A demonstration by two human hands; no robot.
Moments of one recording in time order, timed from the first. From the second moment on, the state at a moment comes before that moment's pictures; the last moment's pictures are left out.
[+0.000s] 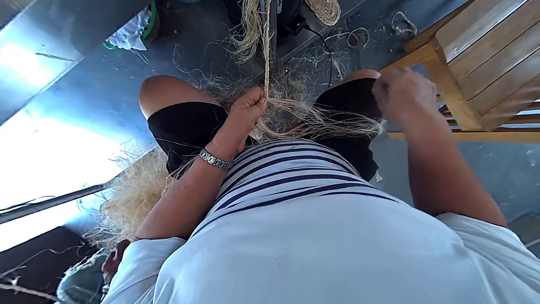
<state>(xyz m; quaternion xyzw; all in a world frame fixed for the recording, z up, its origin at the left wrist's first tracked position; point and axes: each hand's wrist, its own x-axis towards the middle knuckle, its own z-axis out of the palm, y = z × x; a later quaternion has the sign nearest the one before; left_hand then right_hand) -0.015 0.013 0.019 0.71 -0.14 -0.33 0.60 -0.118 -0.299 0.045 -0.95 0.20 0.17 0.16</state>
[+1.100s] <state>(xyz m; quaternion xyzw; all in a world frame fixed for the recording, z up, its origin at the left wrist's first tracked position) -0.013 0.009 0.017 0.66 -0.18 -0.36 0.64 -0.150 -0.346 0.026 -0.91 0.30 0.11 0.27</state>
